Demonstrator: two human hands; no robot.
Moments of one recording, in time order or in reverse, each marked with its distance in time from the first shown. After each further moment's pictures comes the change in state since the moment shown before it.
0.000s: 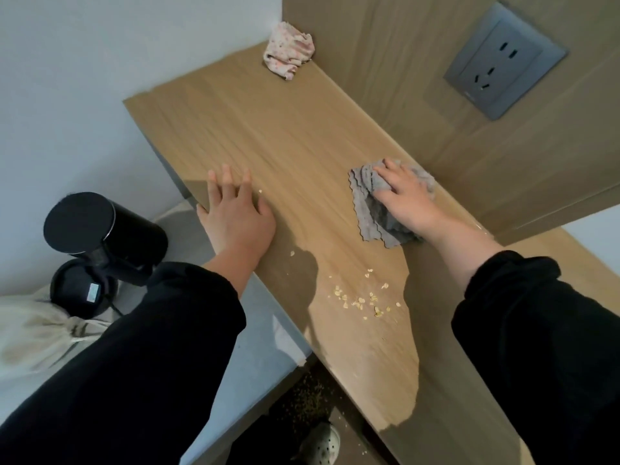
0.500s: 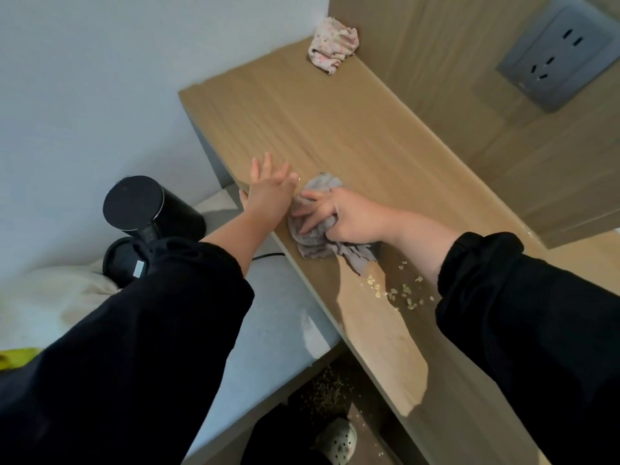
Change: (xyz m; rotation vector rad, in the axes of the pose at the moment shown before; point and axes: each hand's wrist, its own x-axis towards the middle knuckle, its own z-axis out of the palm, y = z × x) left_hand 0.024 -0.018 -0.018 -0.307 -0.304 0.018; right_hand -0.013 -0.101 0.063 0.090 -0.489 -0.609
